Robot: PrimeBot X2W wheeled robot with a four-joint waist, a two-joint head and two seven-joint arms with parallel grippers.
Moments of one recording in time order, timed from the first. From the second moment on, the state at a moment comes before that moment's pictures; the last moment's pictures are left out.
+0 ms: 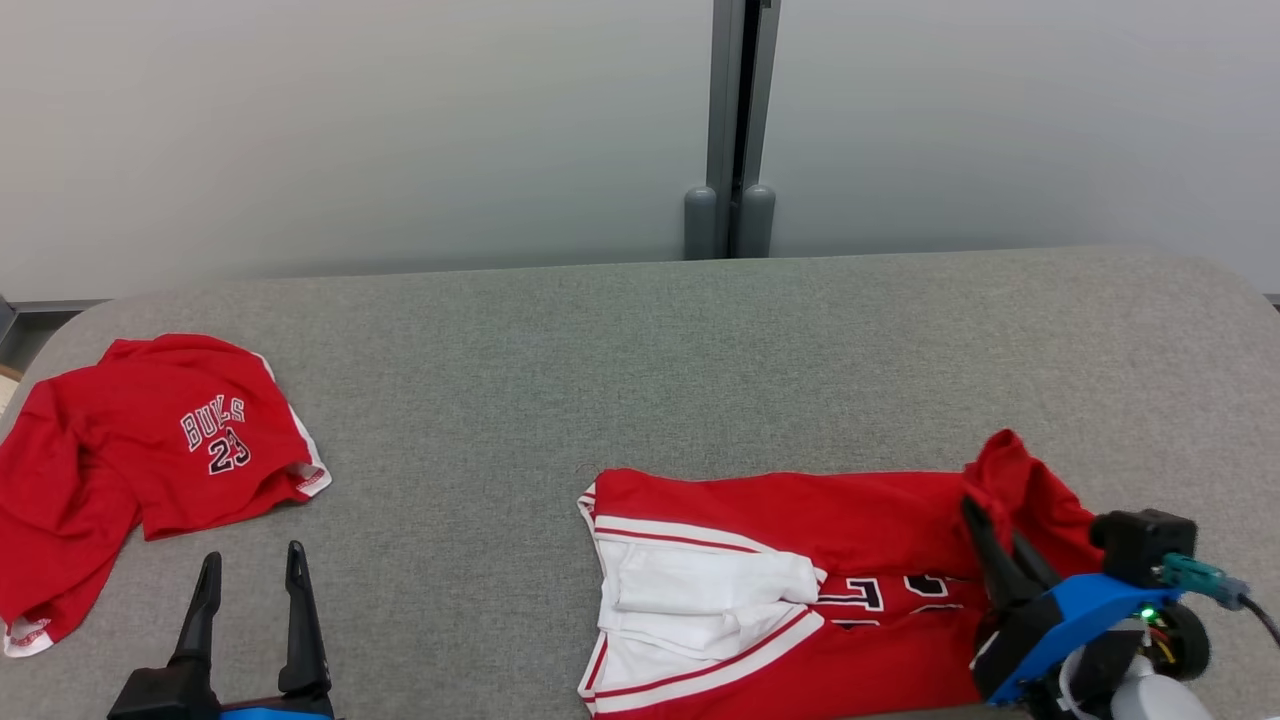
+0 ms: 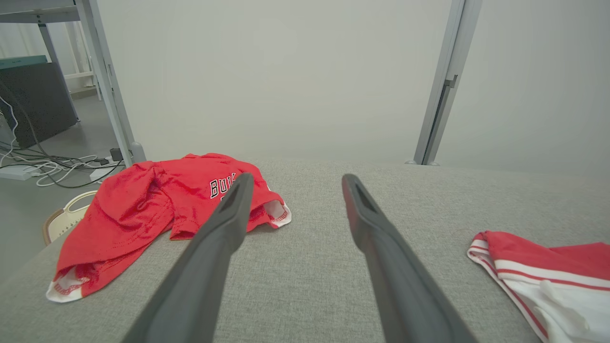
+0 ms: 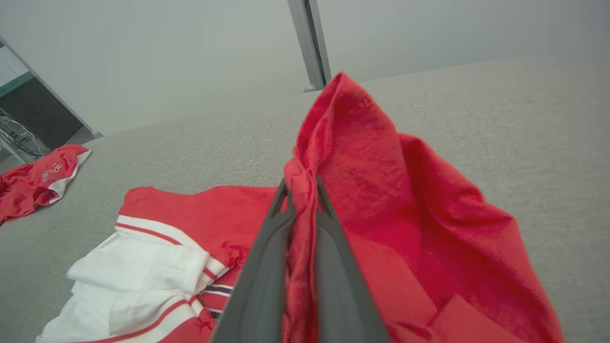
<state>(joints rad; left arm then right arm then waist) 0.08 0.06 0.12 0.20 -0.09 -0.10 -0.26 -0.14 -0.18 0.09 0.36 0.46 0.13 0.01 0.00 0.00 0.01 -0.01</state>
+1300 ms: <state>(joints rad) 0.02 0.05 0.10 0.24 -0.10 -0.12 -0.26 -0.36 -0.05 0.60 0.51 0.67 0.13 -0.14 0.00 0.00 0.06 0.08</state>
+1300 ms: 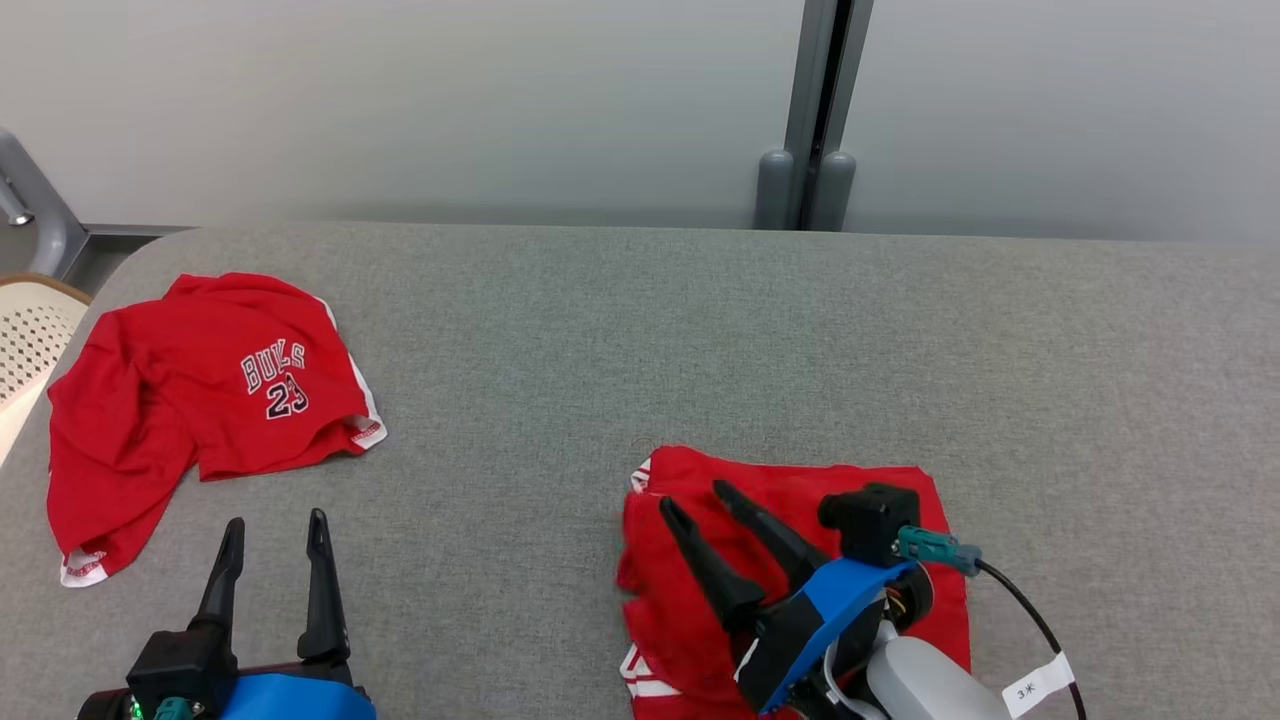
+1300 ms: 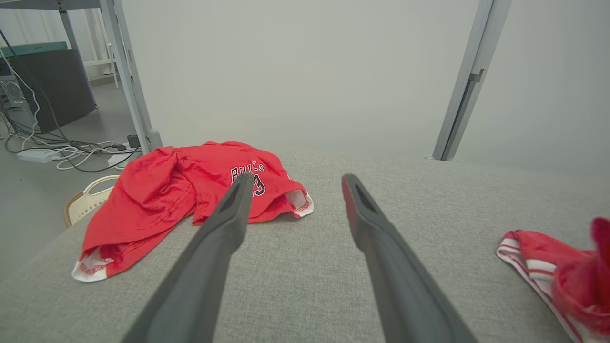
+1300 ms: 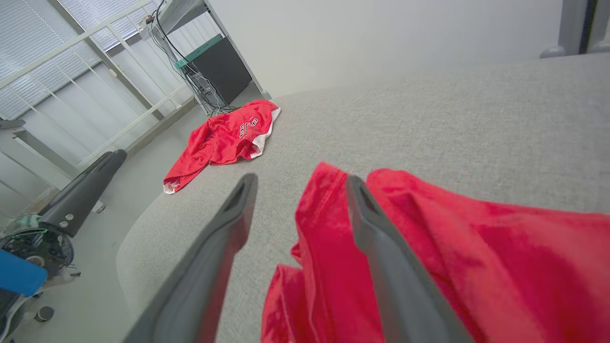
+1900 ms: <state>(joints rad) 0.04 0.05 0.07 0.21 -0.10 -0.11 -0.26 -0.20 -0.17 0.21 0.35 0.43 0.13 -0.26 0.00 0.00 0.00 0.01</state>
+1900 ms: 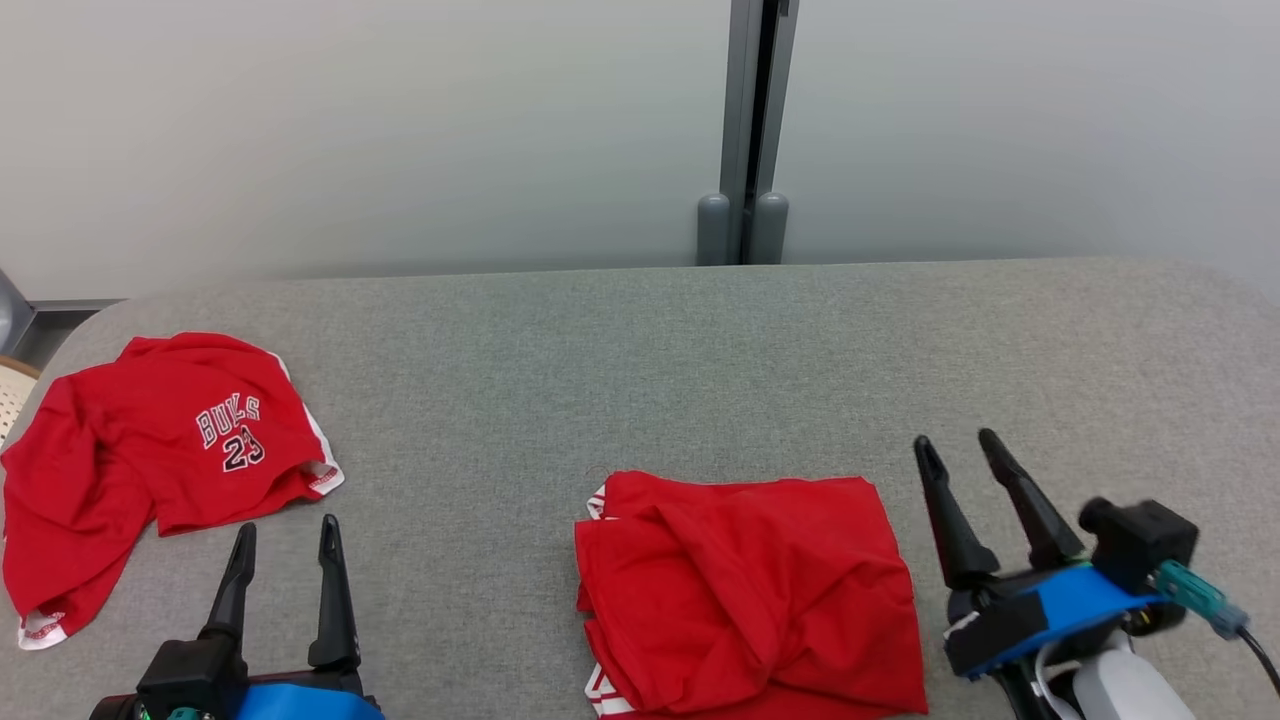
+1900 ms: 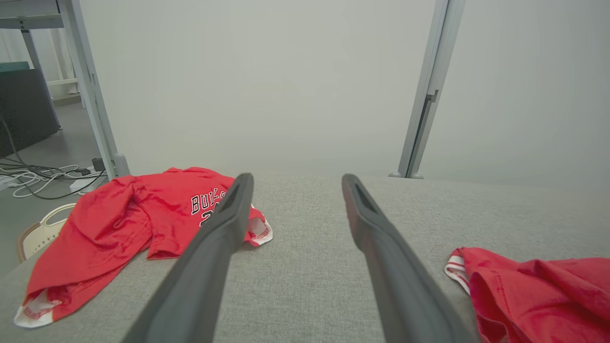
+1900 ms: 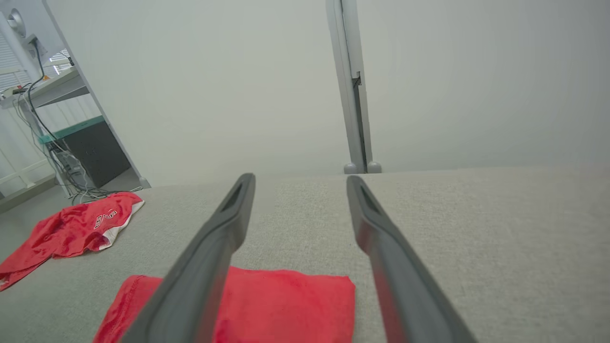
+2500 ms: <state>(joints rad) 0.05 0.05 0.05 0.20 -0.10 -0.10 -0.26 0.00 -0.08 0.07 0.22 0.31 0.13 -0.26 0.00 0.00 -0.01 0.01</state>
